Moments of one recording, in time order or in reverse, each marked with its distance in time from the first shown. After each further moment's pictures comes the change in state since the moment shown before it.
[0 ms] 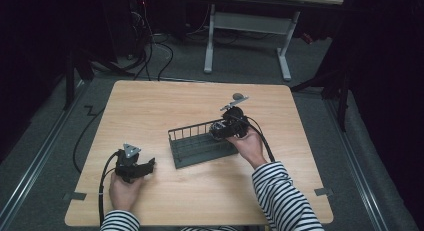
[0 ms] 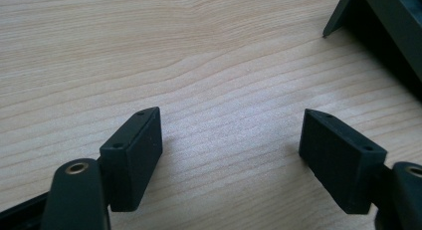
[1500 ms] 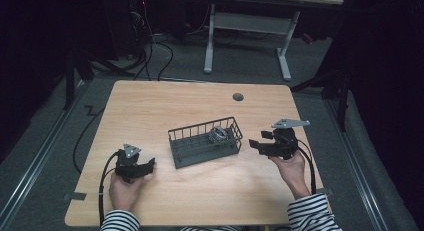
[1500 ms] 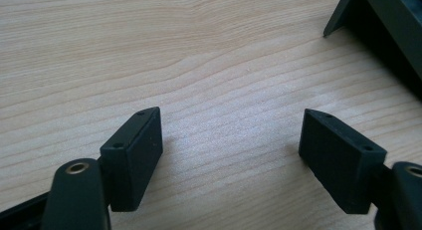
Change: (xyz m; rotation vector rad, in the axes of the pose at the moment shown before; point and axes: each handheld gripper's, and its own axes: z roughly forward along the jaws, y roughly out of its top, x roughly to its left) left arm 0.000 0.000 0.000 0.002 0.003 0.002; right arm -0.029 -0.104 -0.101 -0.251 -0.062 0.075
